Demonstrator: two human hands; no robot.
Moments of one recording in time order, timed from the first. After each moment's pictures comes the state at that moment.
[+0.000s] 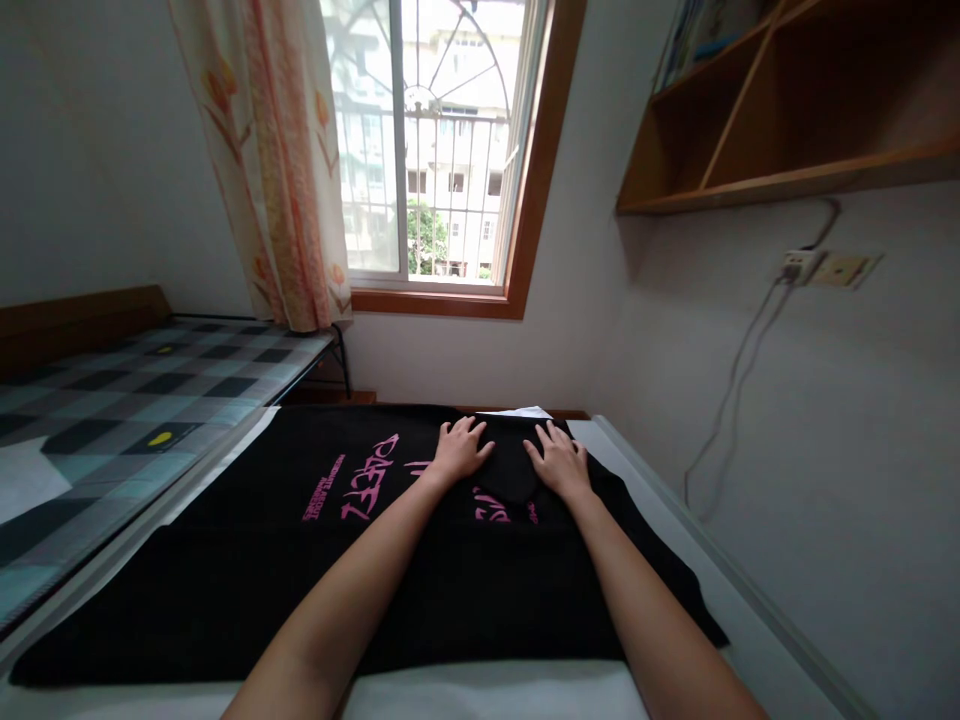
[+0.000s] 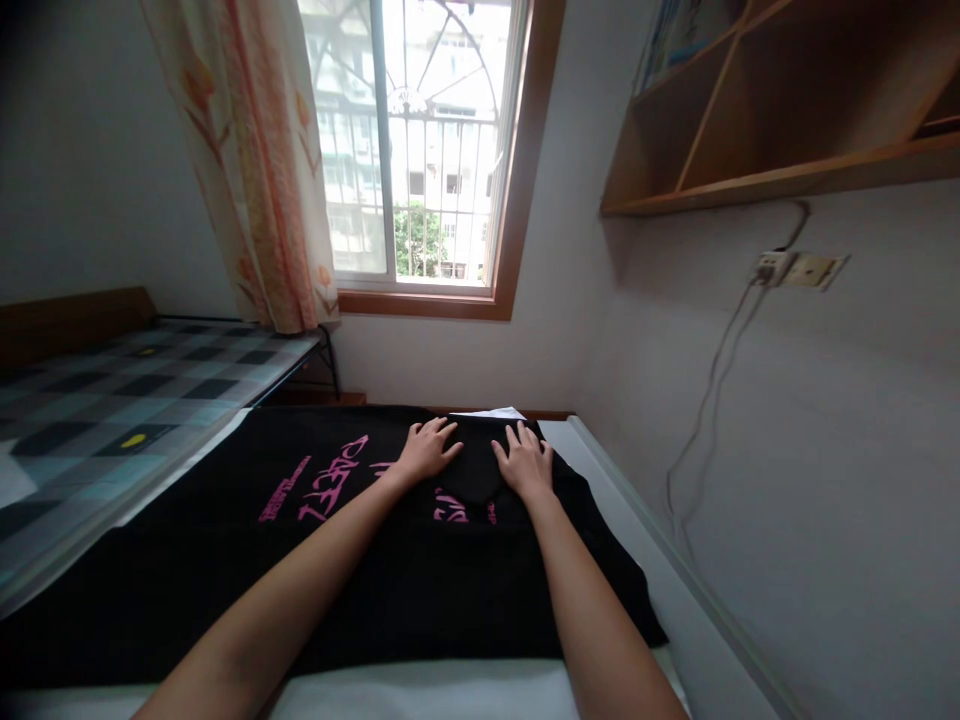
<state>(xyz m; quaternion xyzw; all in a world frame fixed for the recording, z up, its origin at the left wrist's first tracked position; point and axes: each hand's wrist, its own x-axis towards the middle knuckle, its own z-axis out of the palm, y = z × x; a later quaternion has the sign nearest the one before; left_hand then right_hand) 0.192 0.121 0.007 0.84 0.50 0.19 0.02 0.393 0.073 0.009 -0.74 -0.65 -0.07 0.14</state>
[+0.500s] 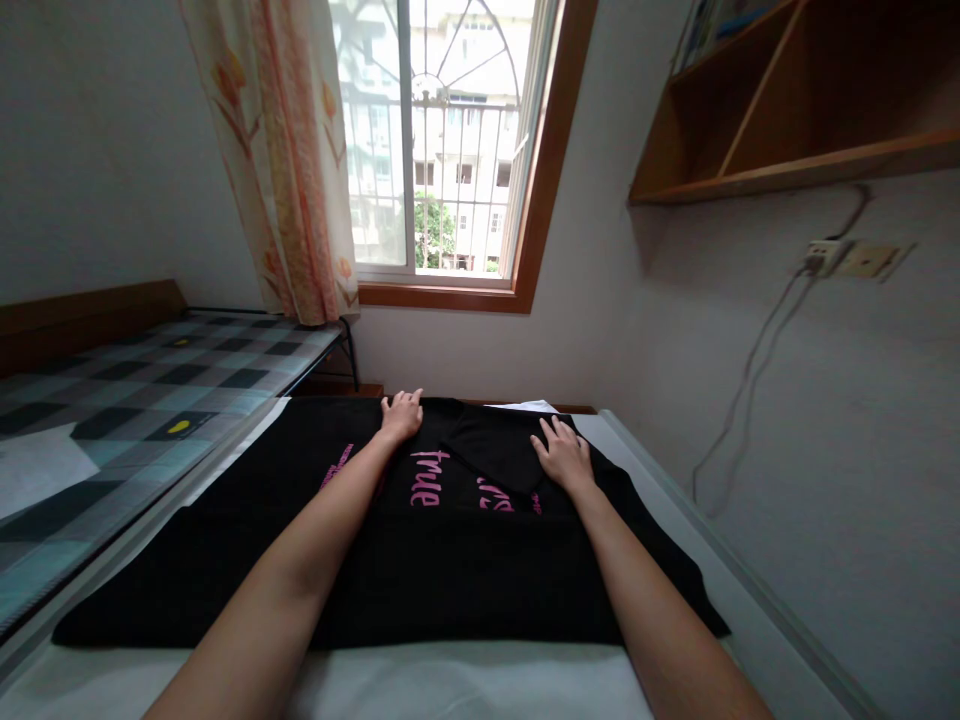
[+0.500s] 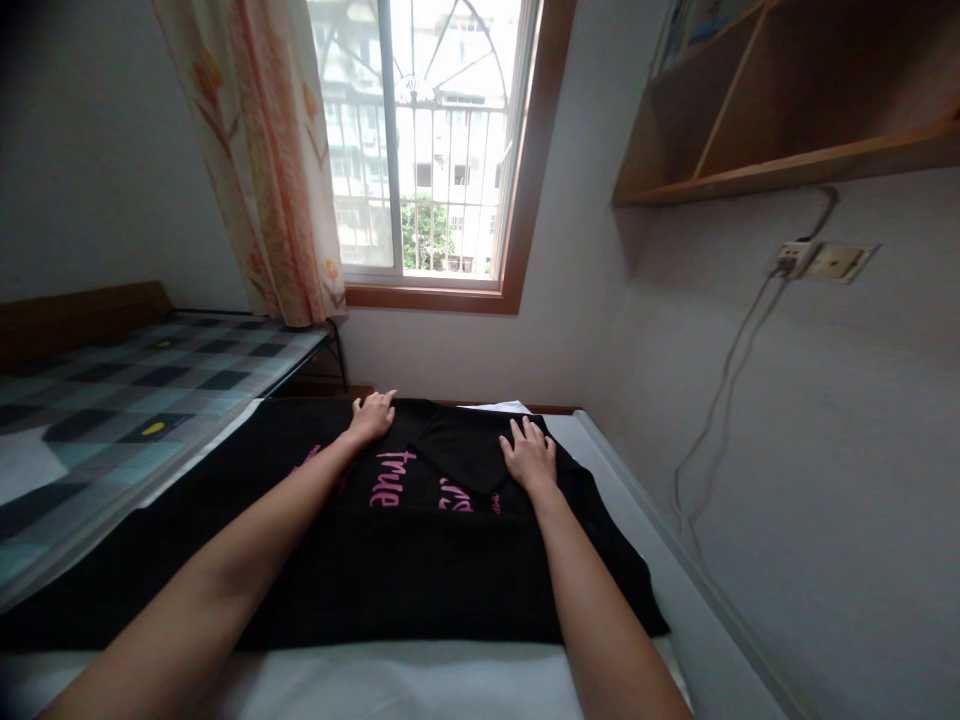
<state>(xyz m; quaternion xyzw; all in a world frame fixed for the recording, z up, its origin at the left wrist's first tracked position) 0.088 0.175 0.010 0.75 0.65 0.15 -0.01 0.398 0.076 0.001 -0.75 -0.65 -0.04 0.14</state>
